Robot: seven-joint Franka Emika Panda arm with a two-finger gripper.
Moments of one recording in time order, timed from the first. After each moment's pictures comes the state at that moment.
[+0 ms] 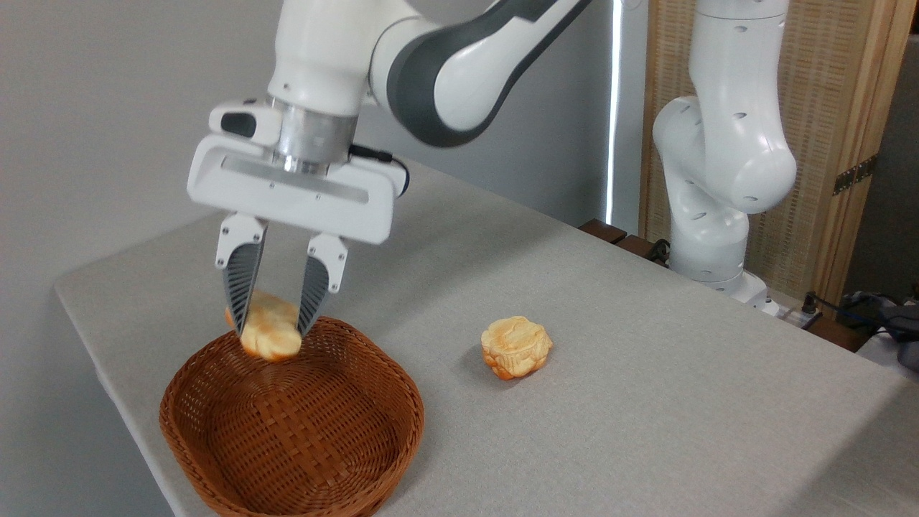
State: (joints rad) arm -0.43 -0.03 0.25 -2.04 0.02 2.47 -0.37
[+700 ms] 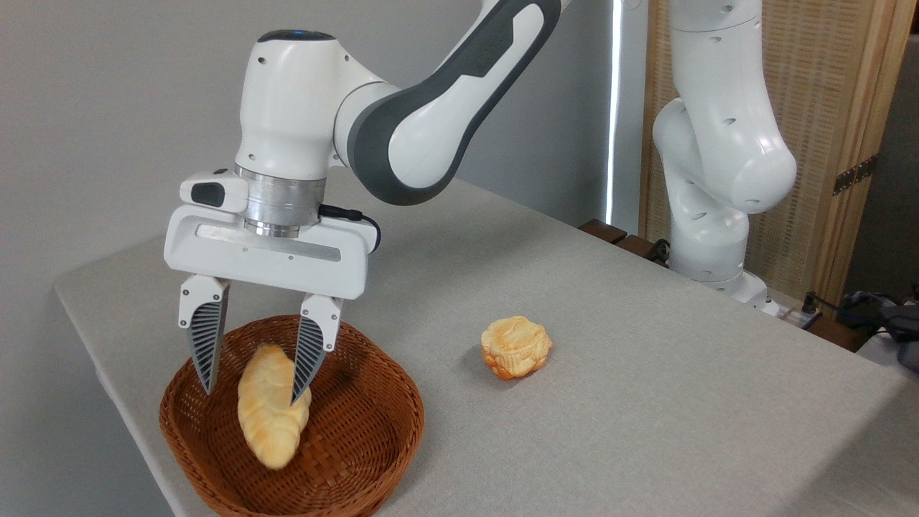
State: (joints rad) arm -0.43 0.14 0.26 -1.95 0.06 2.51 -0.37
